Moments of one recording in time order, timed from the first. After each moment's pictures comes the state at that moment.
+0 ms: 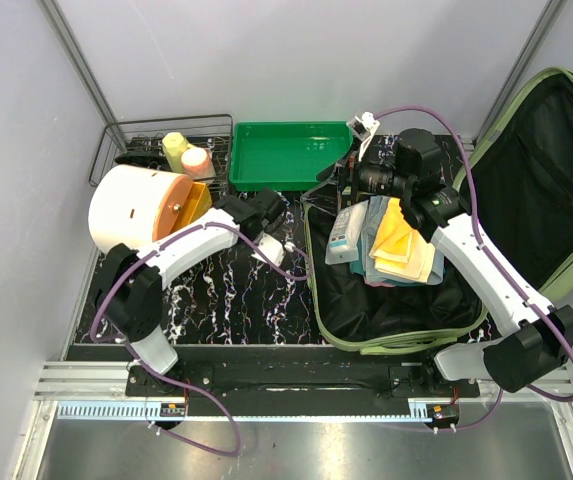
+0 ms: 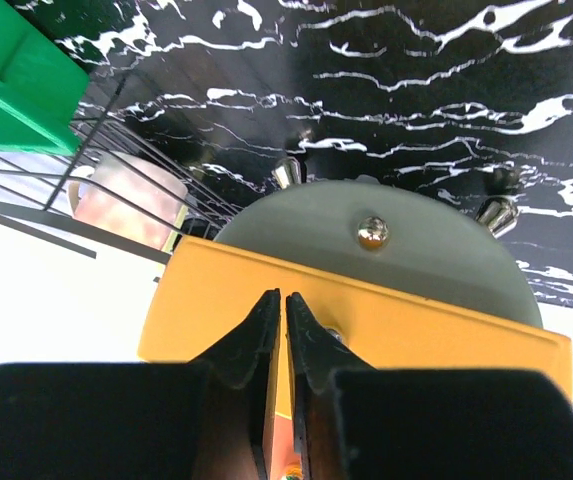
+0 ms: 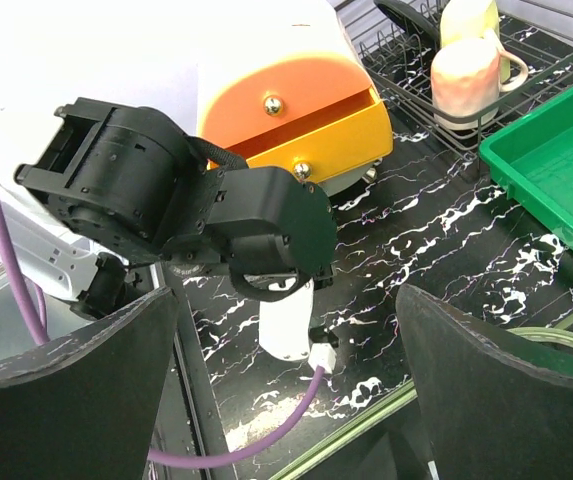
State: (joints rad) left arm -0.66 1.67 1.31 -0.98 -0.48 1.33; right arm 0.44 1.34 1.34 -0.15 -0.77 0.24
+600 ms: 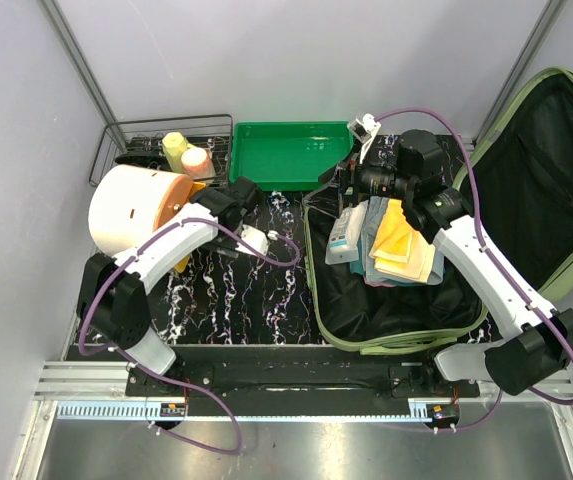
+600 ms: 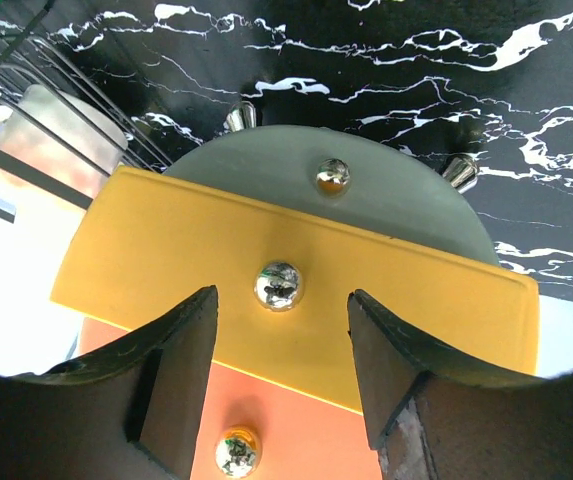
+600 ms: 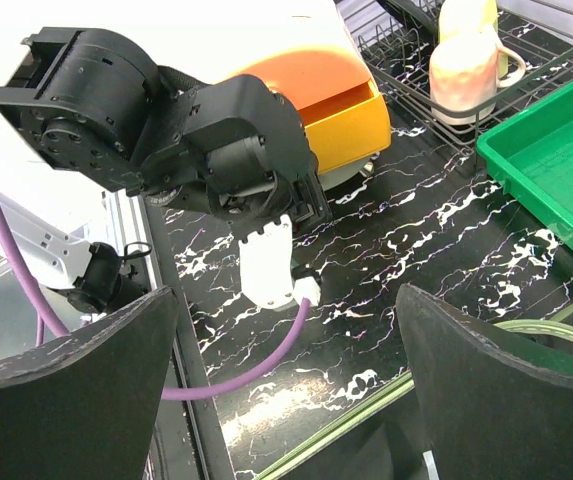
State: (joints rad) left arm -0.58 1.60 1.32 -1.07 -0.42 1.29; right arm 0.44 1.33 1.34 -0.19 -0.77 0.21
